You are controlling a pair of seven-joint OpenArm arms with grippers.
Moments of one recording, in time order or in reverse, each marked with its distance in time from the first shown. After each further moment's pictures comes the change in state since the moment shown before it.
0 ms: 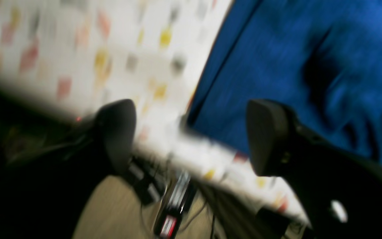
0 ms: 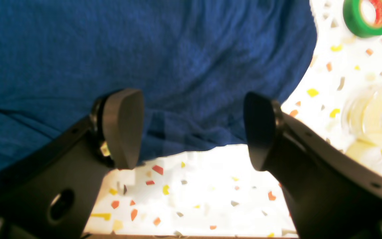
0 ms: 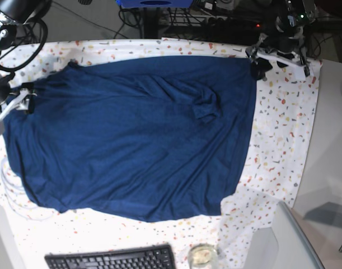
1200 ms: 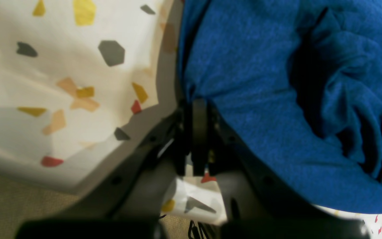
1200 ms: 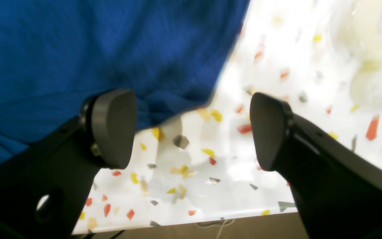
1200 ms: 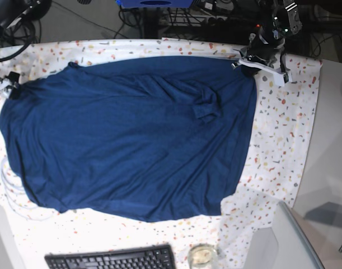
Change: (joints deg) left arm -6.5 0.3 4.5 -11.4 0.1 0.0 0.2; right arm 2.5 3.7 13.0 -15.8 4.2 0.3 0.1
